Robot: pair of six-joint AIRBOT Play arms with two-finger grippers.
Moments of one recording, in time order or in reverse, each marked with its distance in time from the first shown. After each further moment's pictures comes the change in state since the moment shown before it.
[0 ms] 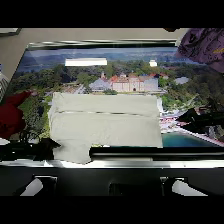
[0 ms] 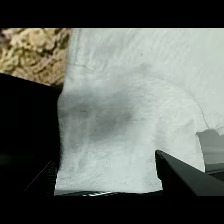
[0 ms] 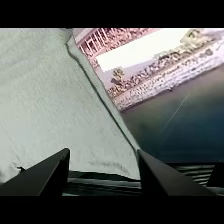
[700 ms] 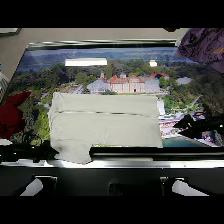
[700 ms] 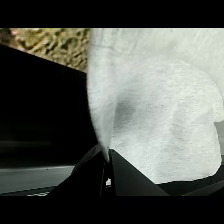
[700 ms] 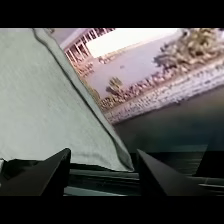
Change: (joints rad) left arm -0.019 -0.002 -0.013 0.003 -0.030 -0.013; right arm 0.000 -0.010 -0.104 -0.046 -0.015 -0.032
